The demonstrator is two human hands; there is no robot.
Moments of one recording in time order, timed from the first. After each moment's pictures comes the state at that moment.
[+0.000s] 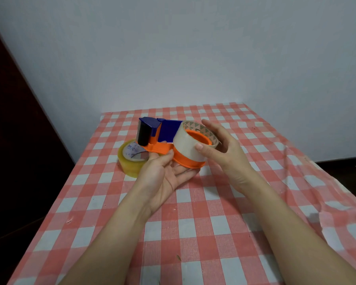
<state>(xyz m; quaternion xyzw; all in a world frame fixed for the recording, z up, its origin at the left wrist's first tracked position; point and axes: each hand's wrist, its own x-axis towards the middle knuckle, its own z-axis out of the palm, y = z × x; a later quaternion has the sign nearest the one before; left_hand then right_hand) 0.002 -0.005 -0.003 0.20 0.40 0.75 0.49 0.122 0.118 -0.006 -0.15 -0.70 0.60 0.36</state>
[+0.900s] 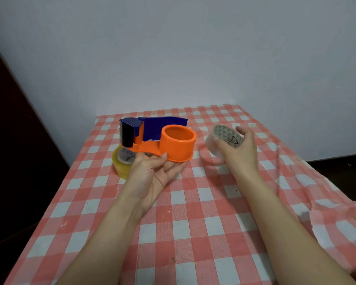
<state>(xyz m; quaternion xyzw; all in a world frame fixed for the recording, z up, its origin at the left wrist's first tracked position) -0.006 -0.008 -0.003 0.19 0.37 0.78 0.46 0.131 0.138 -0.010 -0.42 -0.62 0.47 0.47</state>
